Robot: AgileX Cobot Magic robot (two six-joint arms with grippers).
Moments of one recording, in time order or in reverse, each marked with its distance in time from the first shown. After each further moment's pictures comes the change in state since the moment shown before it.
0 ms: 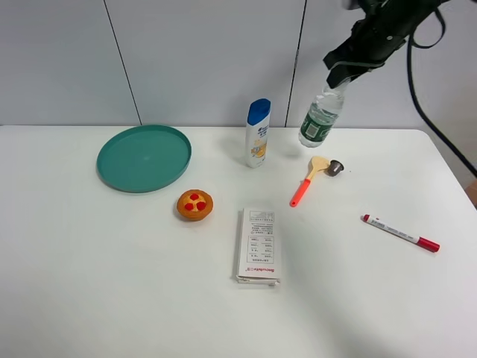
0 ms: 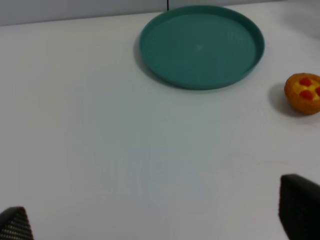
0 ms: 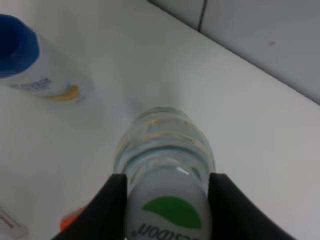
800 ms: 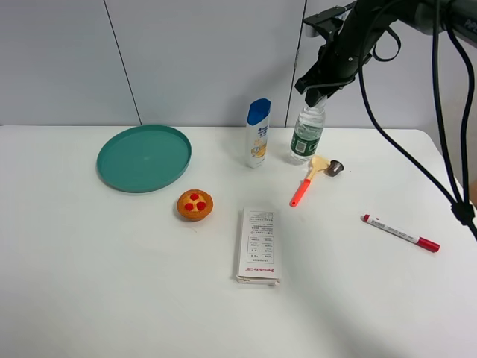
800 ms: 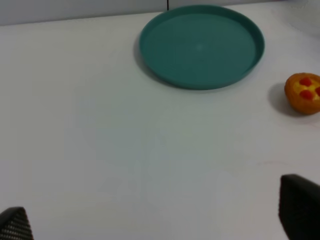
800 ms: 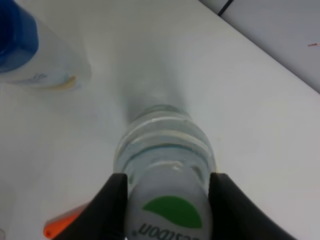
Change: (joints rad) left arm 0.000 0.000 0.000 0.000 0.000 0.000; right arm 0.100 0.110 -0.061 -0.145 0.008 0.060
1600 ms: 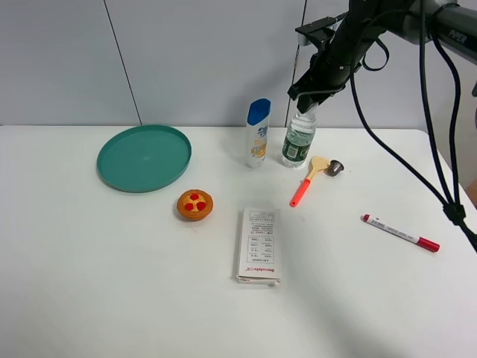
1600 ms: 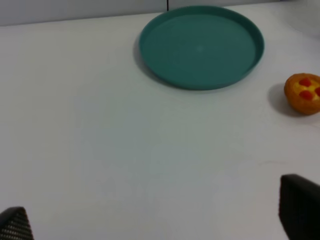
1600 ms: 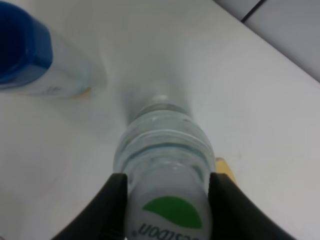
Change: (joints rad) left arm 0.000 0.000 0.000 0.000 0.000 0.000; right arm 0.005 0.040 -0.002 0.044 -0.023 -0.019
